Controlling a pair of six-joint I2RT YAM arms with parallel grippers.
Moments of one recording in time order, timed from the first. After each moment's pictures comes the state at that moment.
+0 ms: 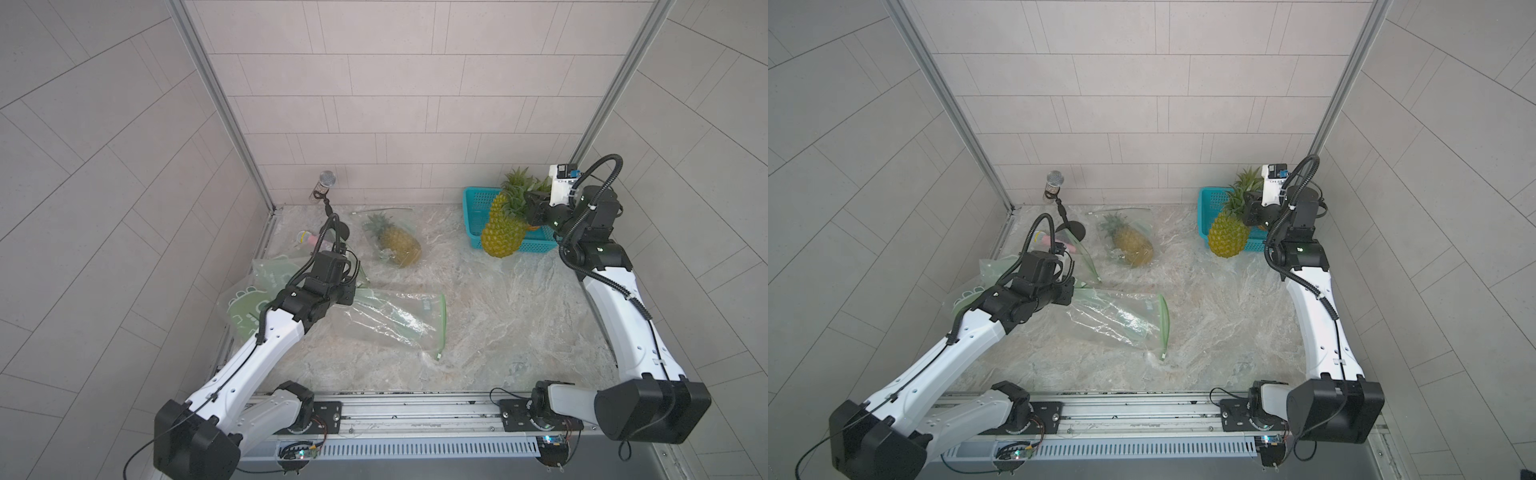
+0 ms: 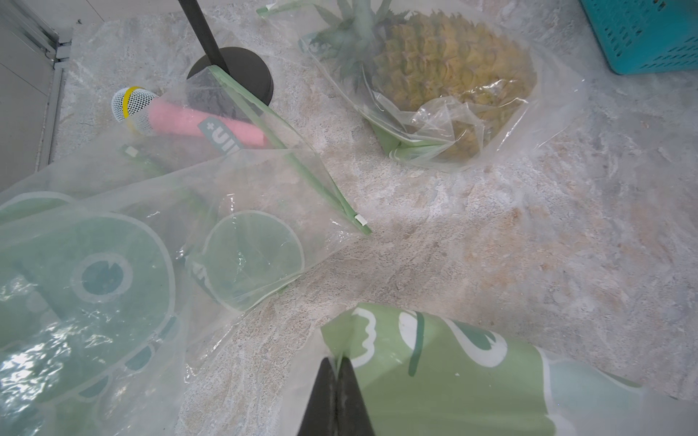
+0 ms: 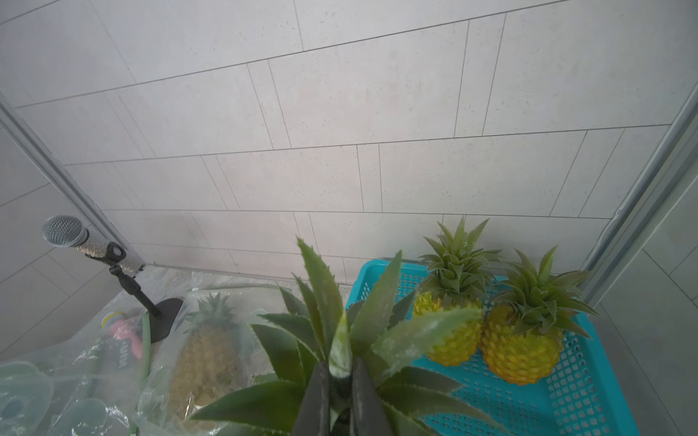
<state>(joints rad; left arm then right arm) -0.41 1.06 0.90 -0.66 -0.16 -0.18 -0.13 1.28 1.32 -0.20 -0.35 0.13</state>
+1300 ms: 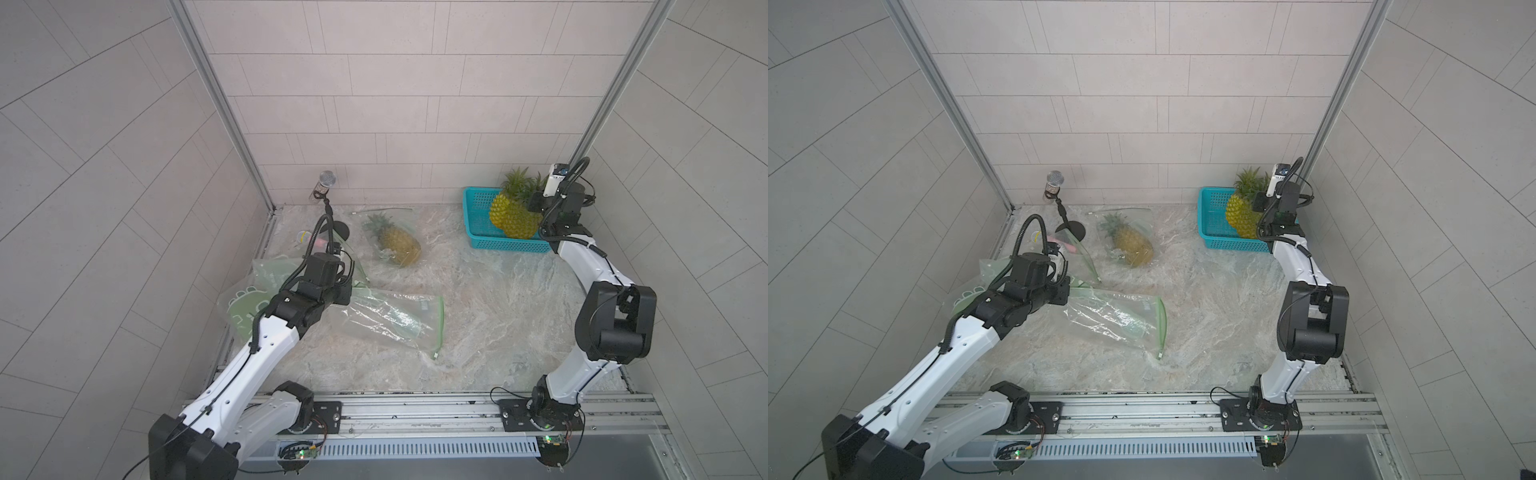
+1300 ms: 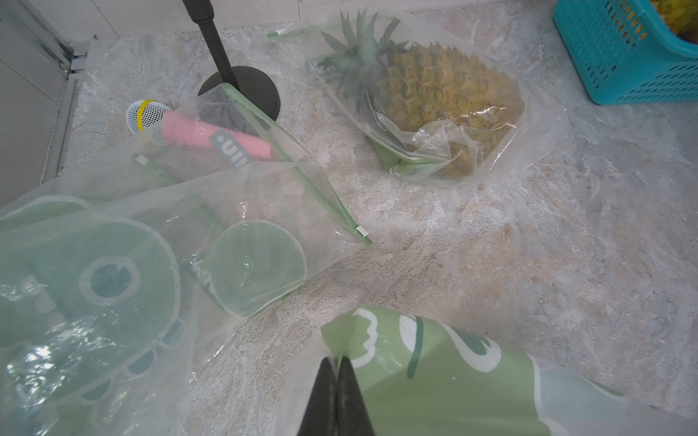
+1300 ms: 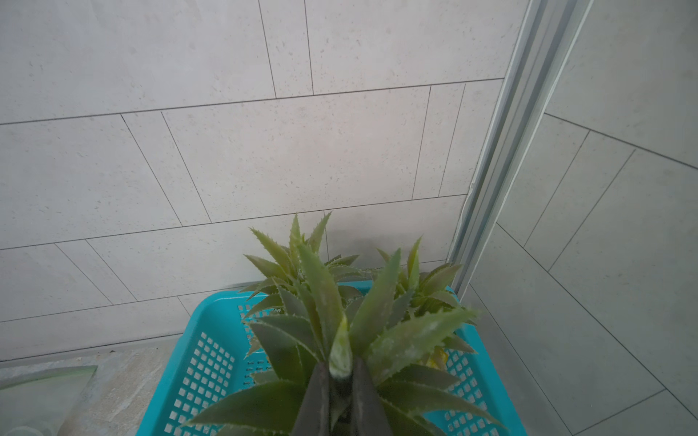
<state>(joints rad) -0.38 1.00 0.87 -0.64 -0.14 -0.18 -0.19 1.71 1.37 0.16 0.00 0.06</state>
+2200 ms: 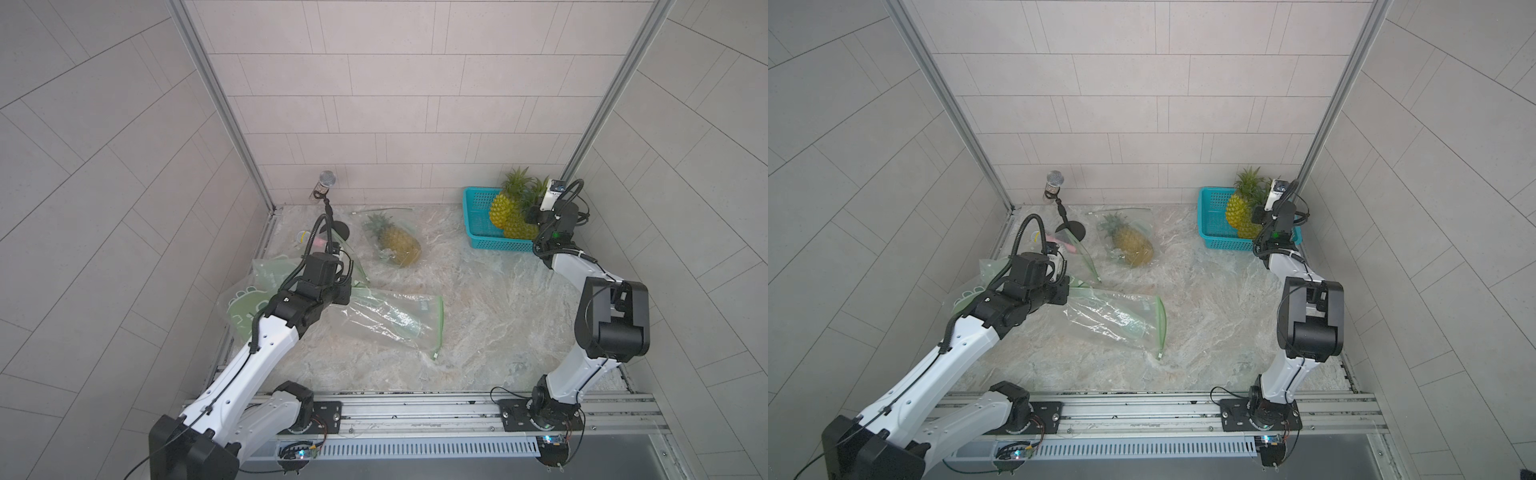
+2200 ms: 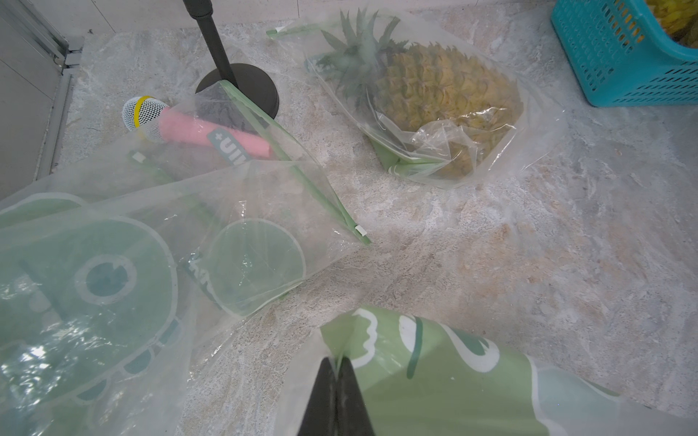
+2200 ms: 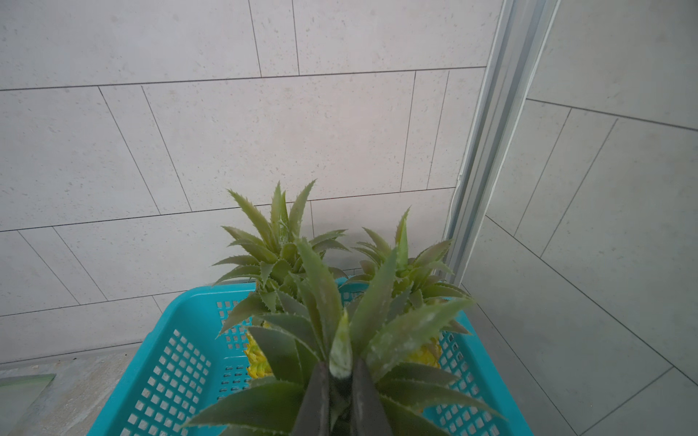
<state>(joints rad) -0.37 1.00 0.87 -0.64 -0.12 -0.18 -0.20 1.72 1.14 0.48 0.02 0.04</state>
